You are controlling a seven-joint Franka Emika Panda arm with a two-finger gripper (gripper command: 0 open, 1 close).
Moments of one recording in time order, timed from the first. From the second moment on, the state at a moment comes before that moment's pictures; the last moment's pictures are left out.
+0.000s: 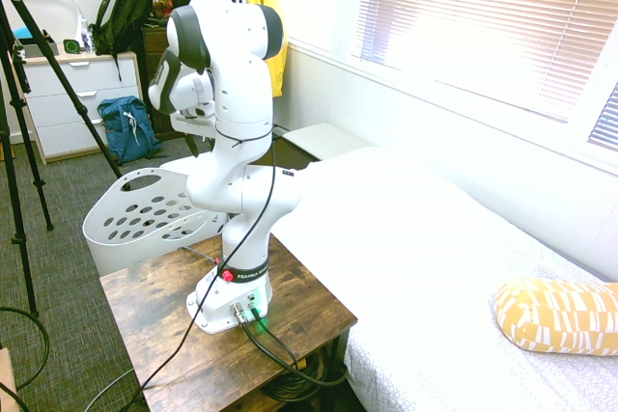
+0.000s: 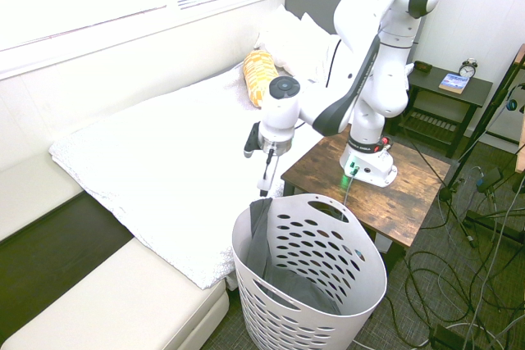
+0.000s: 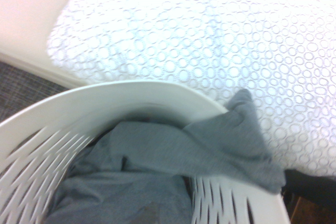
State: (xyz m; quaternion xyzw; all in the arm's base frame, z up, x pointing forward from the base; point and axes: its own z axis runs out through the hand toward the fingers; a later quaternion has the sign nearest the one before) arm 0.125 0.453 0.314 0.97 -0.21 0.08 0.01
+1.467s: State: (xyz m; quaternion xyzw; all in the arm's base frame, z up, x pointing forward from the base) arm 0.240 0.408 0.138 0.87 -0.45 -0.17 0.07
